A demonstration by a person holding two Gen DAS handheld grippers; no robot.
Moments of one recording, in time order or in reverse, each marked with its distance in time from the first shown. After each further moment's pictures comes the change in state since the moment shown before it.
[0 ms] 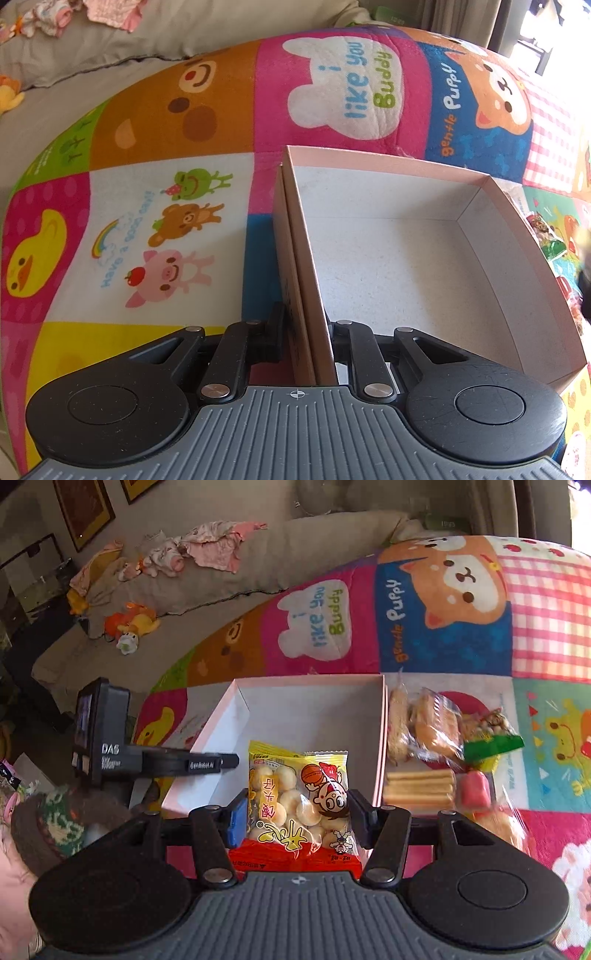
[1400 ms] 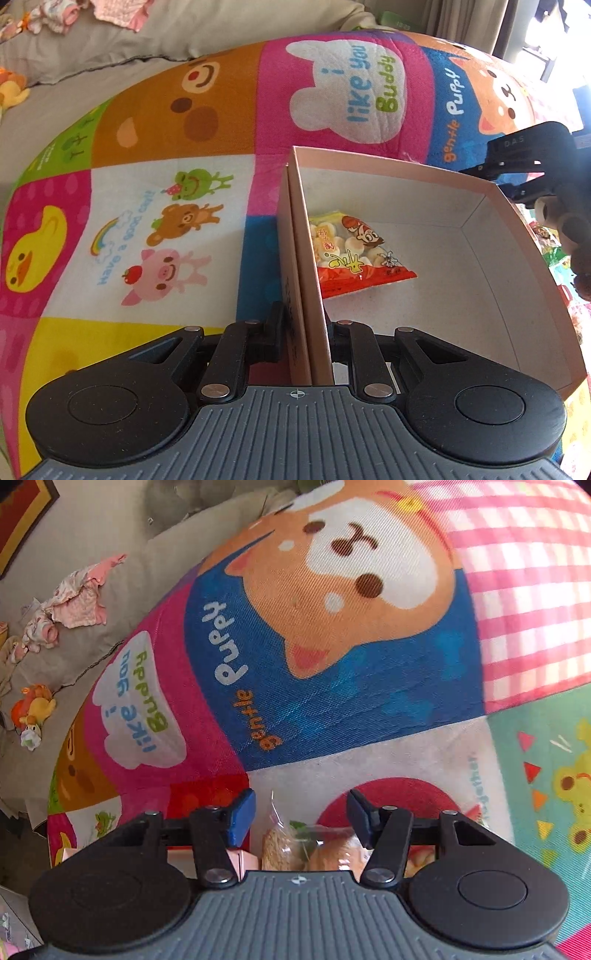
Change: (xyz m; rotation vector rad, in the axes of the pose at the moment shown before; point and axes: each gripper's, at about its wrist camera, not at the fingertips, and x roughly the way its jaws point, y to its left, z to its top) left arm 0.001 -0.002 -0.002 -0.026 -0.014 0.004; right arm 0.152 -0.146 0.102 0.321 0.075 -0.142
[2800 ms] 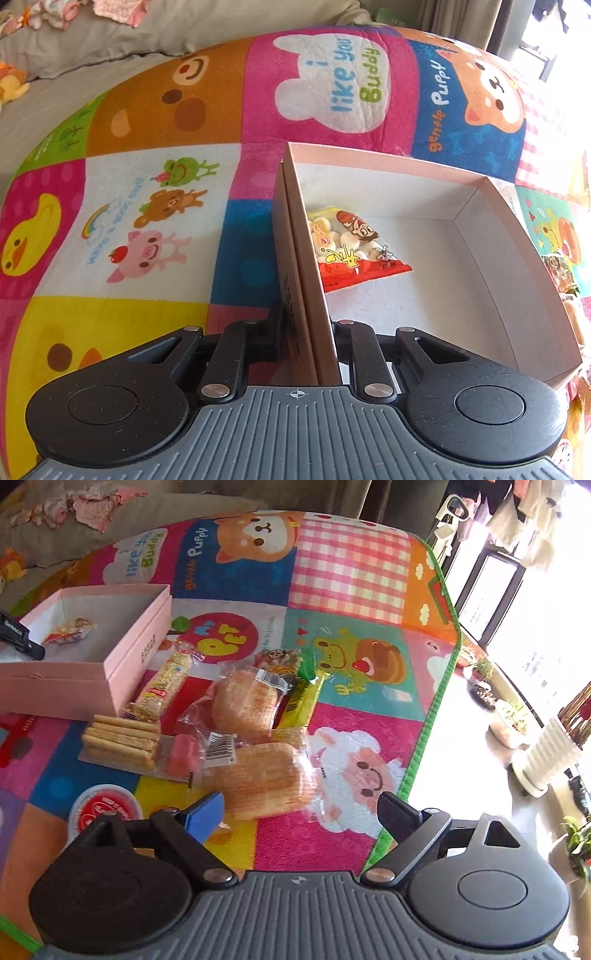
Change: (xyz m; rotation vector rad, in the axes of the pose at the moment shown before) left arm -0.007 -0.012 -0.012 -0.001 0.008 -0.013; right arm -0.232 -0.072 -0.275 -0.318 -0.167 -0.323
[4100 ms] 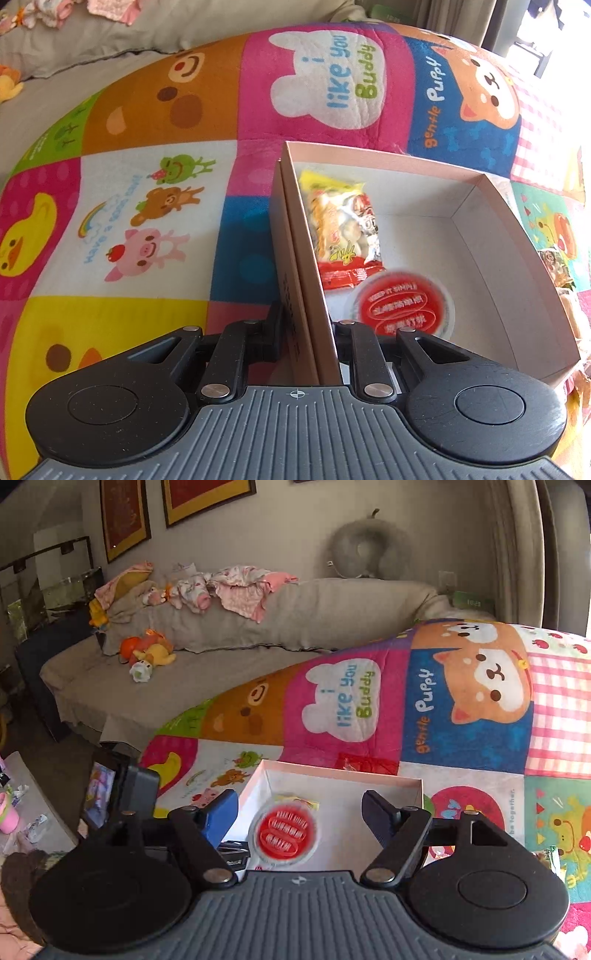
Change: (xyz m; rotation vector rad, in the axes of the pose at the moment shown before) left arm 0.001 0.002 0.000 0.009 0.010 -0.020; right arm 0.014 0.143 0.169 -0.075 -0.199 0.424
